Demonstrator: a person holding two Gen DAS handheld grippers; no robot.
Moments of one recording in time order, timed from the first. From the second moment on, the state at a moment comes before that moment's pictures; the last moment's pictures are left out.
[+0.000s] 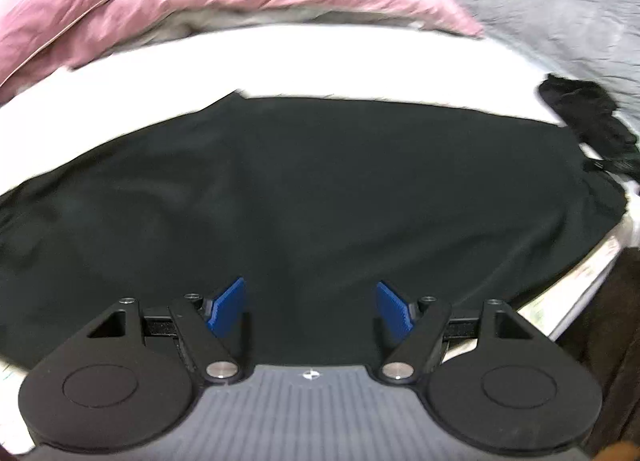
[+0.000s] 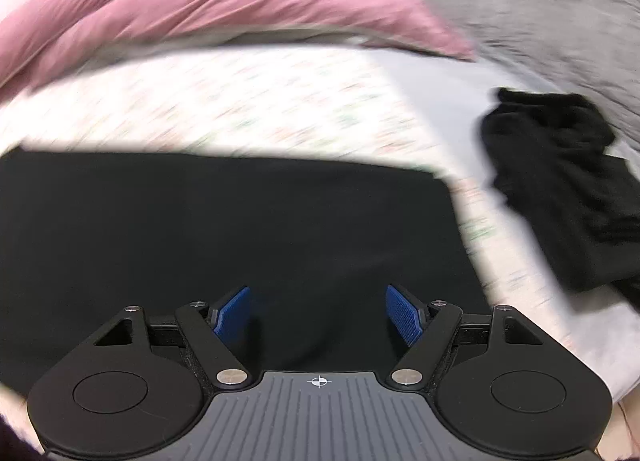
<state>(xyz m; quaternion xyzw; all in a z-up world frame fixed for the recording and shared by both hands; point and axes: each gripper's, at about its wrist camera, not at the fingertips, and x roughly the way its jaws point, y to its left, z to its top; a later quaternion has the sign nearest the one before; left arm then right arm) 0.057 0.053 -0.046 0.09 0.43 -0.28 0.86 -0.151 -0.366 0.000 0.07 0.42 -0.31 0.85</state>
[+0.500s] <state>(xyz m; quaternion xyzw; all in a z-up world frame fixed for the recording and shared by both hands) 0.031 -0.049 -0.073 0.10 0.43 -0.35 0.83 -0.133 -0.505 -0.030 0.17 0.36 -0.37 0.84</state>
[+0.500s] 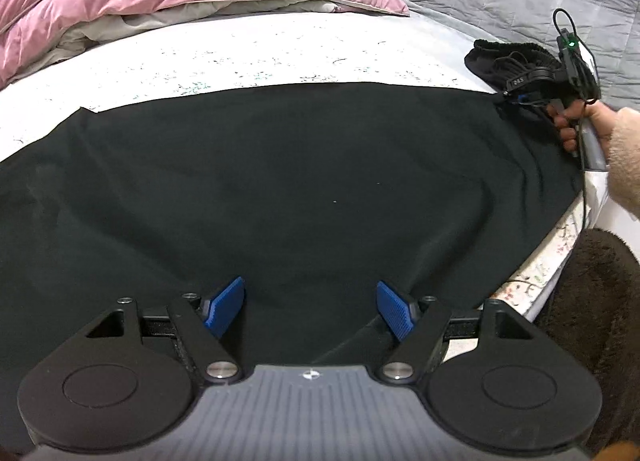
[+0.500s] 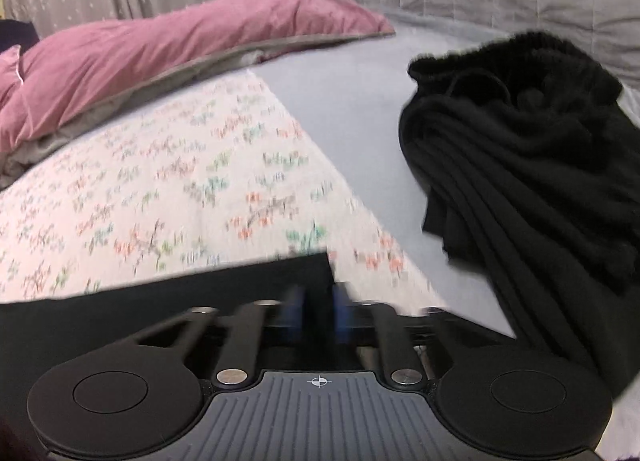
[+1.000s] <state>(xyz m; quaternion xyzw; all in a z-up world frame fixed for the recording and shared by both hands) 0.025 -0.059 -0.057 0.06 0.42 -0.41 0.81 -0.127 -0.458 0.002 0.10 0.36 -0.33 0.86</state>
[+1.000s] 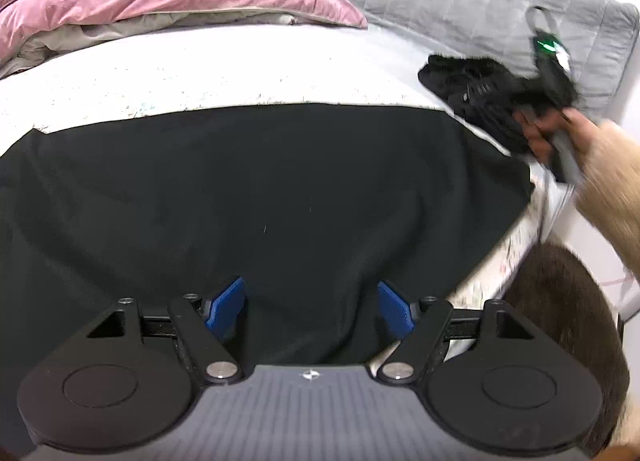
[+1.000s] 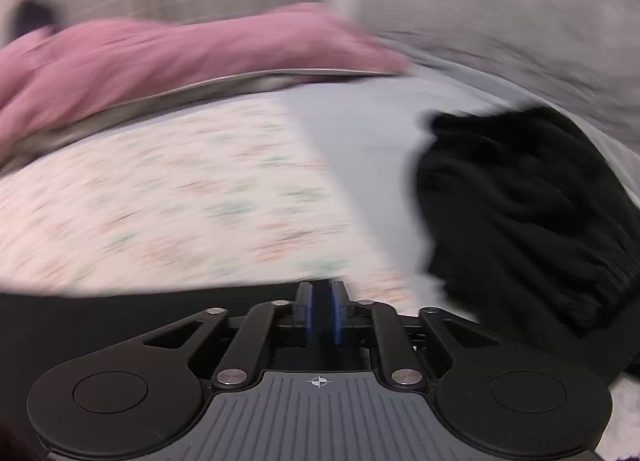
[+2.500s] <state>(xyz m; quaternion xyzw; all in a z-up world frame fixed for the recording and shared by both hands) 0.014 -0.029 -0.044 -0.02 0.46 -0.36 0.81 -0.275 -0.437 -0.038 0.22 0.41 -0.35 0.82</state>
